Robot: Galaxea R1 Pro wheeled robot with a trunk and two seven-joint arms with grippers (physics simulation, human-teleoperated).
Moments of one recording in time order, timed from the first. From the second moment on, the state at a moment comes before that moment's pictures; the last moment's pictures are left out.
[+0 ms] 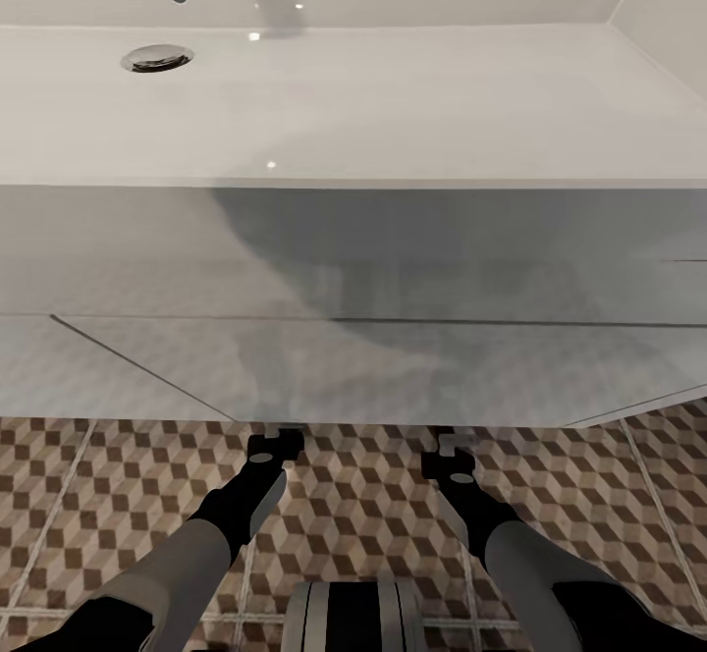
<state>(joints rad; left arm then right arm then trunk) -0.77 -0.12 -0.21 -0.46 0.14 0.12 0.31 -0.82 0.11 -0.02 -0.21 0.07 -0.06 -0.21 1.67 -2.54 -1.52</state>
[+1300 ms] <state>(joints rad) -0.77 -0.11 -0.21 -0.43 0.14 0.12 0.31 -0.82 0.12 -0.02 -0.22 0.07 -0.08 -0.21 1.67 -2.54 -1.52</state>
